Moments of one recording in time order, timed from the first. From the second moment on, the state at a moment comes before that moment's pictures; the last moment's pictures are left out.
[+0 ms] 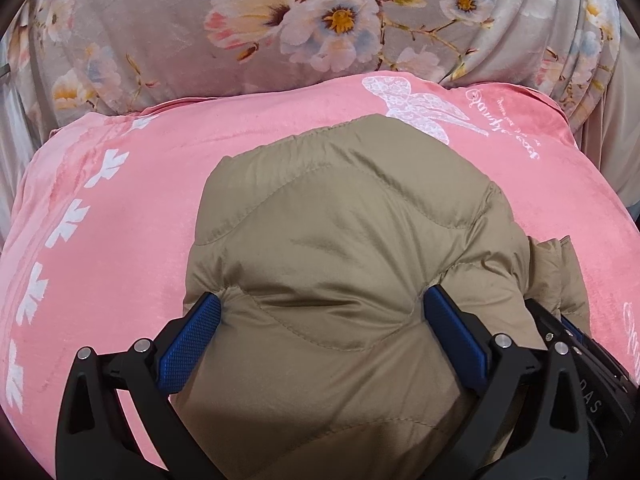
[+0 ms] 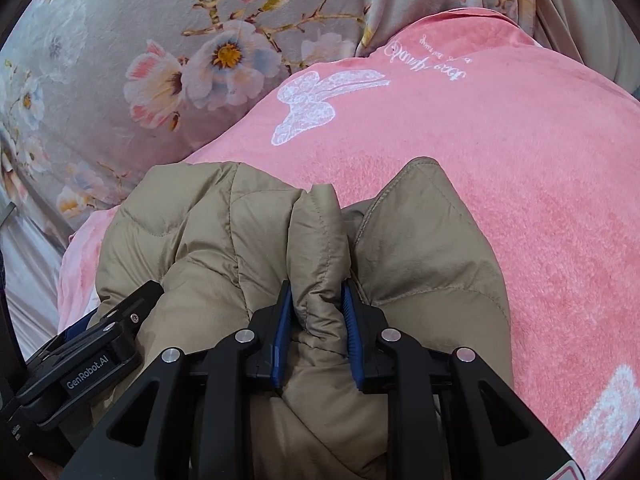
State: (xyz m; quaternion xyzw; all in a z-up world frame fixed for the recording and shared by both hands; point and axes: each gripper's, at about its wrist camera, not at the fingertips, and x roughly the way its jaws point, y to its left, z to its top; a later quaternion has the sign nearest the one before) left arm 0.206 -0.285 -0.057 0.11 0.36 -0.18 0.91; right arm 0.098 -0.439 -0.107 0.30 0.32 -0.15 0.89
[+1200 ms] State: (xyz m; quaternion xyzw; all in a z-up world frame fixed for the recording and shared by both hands) left arm 0.133 -0.225 -0.055 0.07 0.43 -0.22 0.87; right arm 0.020 -0.375 -0.093 0.19 0.34 -0.19 0.90
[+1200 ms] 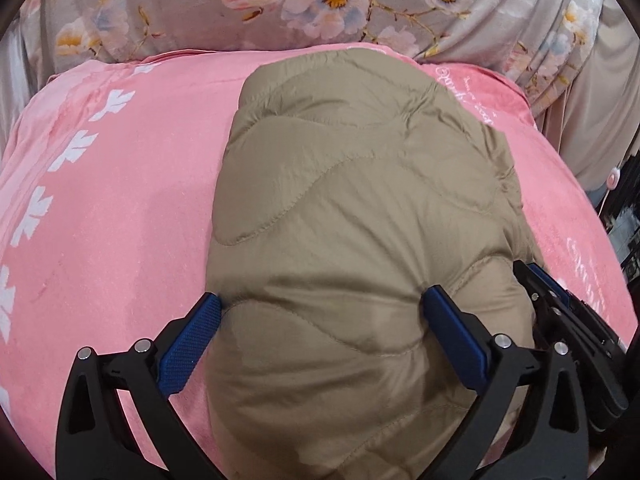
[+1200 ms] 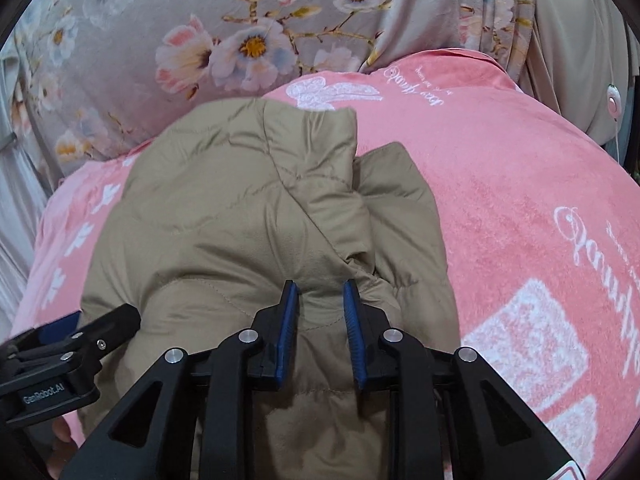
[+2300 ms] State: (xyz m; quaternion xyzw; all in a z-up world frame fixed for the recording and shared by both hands) left arm 0.205 -0.161 -0.059 -0.10 0.53 -0.28 0.79; right arm -0.003 -0.485 -0.125 0.46 0.38 -0.08 0.80
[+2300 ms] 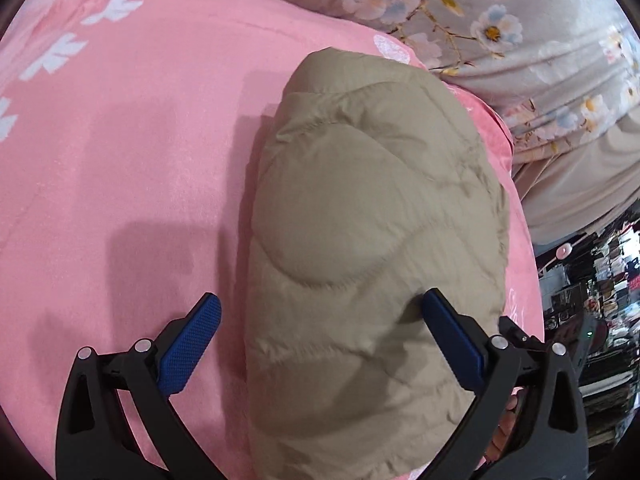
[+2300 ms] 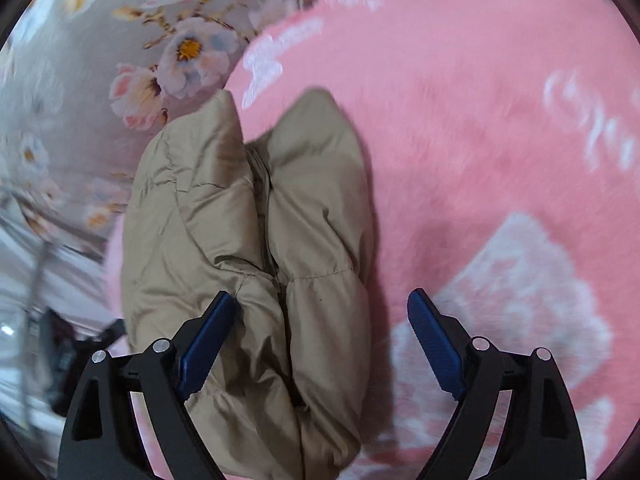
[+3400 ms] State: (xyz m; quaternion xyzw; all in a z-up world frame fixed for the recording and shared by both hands) left arm 0.265 -0.179 0.021 0.09 0.33 -0.32 0.89; right arm 0.195 -0.371 -0.026 0.31 0.27 0.07 0.91
